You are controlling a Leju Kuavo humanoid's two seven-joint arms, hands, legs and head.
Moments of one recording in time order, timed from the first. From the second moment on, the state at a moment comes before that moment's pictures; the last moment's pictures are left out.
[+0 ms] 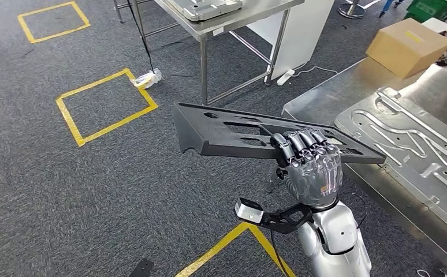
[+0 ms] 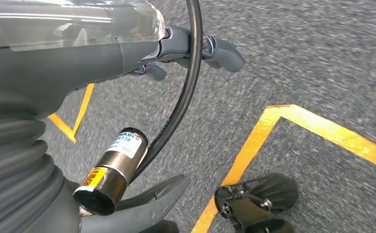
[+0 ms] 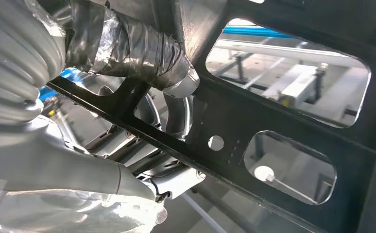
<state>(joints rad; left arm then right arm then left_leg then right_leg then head) -0.09 -0.18 0.42 -0.19 -0.87 0.23 -0.06 -0.25 0.12 0.28 -1.62 1.51 -0.68 -0.29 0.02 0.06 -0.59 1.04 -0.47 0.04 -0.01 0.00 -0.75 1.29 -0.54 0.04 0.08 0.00</state>
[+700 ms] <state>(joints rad) -0.09 -0.18 0.43 -0.19 -0.89 0.23 -0.05 -0.27 0.09 0.30 -1.63 1.52 -0.68 -0.23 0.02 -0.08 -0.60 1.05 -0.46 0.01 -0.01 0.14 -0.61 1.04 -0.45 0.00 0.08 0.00</state>
